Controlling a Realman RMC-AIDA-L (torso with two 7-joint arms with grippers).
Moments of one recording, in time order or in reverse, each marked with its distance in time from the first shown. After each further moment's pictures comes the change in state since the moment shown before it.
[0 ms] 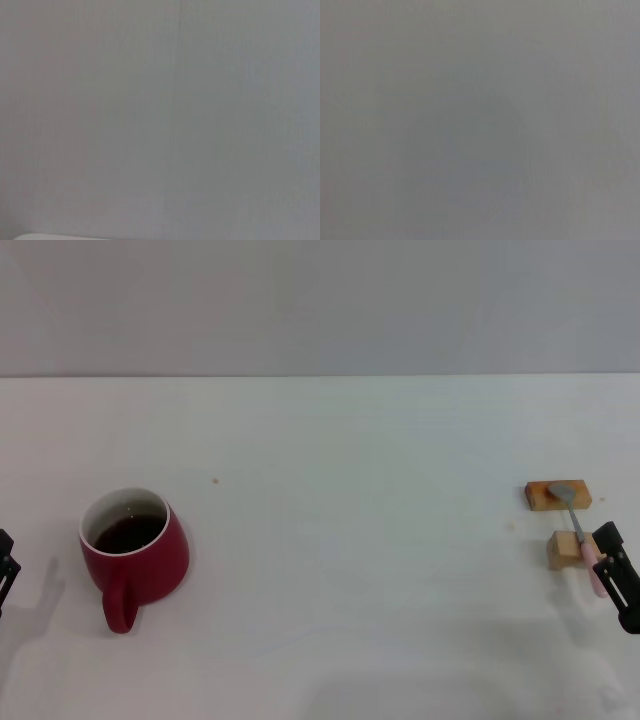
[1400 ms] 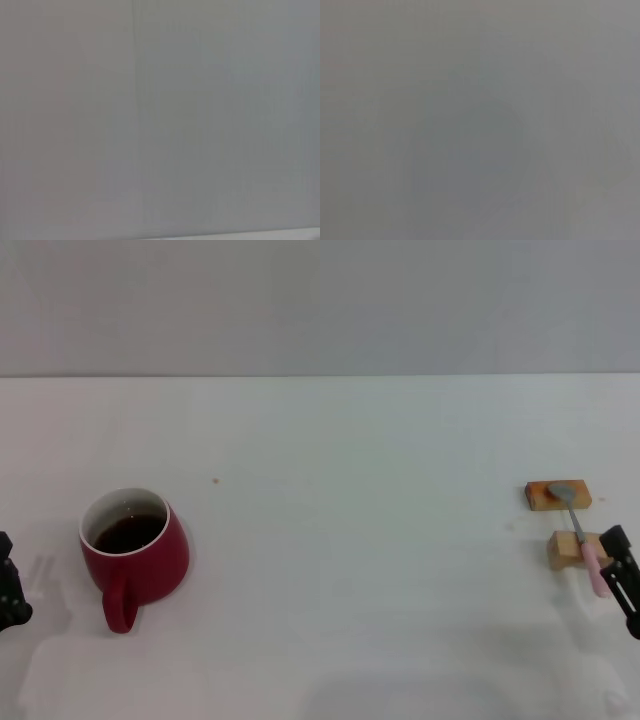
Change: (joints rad) left arm -0.029 0.000 0.043 -0.012 -0.001 -0.044 0.143; right arm -0.015 -0.002 -0.009 -0.002 -0.004 -0.032 0.005
